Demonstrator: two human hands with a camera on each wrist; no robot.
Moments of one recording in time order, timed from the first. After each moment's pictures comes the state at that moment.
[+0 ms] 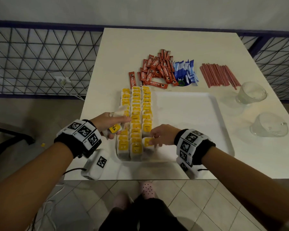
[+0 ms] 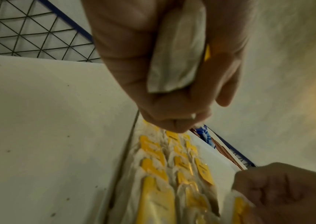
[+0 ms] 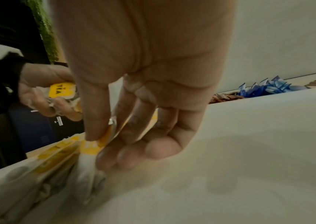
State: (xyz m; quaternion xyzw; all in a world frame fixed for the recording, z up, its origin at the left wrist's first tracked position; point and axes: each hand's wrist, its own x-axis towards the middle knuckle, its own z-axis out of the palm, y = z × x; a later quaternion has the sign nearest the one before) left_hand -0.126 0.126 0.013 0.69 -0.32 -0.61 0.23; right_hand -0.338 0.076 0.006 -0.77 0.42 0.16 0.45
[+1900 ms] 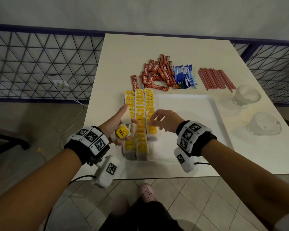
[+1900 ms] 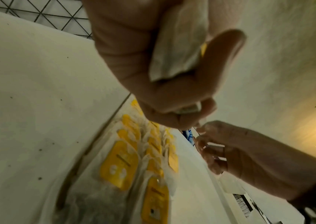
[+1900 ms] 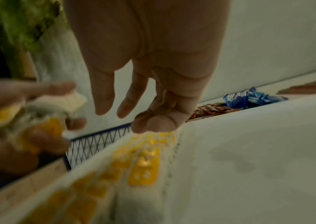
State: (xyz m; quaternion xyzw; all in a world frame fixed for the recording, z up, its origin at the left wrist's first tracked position) left_hand -0.138 0.145 0.029 0.61 -0.23 -0.70 0.28; right_hand -0.322 0.072 0.027 -0.73 0.50 -0.04 0.46
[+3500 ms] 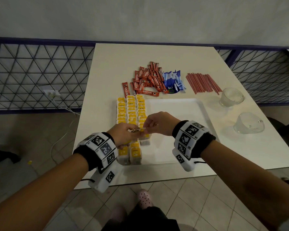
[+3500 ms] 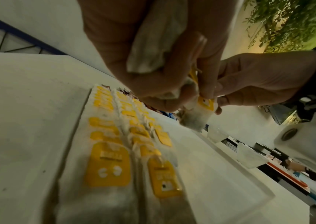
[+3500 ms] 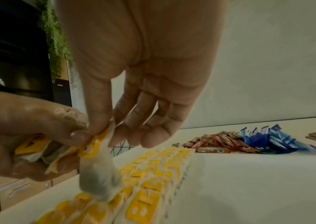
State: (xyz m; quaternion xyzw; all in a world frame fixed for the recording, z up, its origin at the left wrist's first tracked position) left_hand -0.173 0.141 0.032 0.67 -0.50 -0.52 0.19; right_hand -0.328 0.082 0.063 -0.81 0.46 0.02 0.36
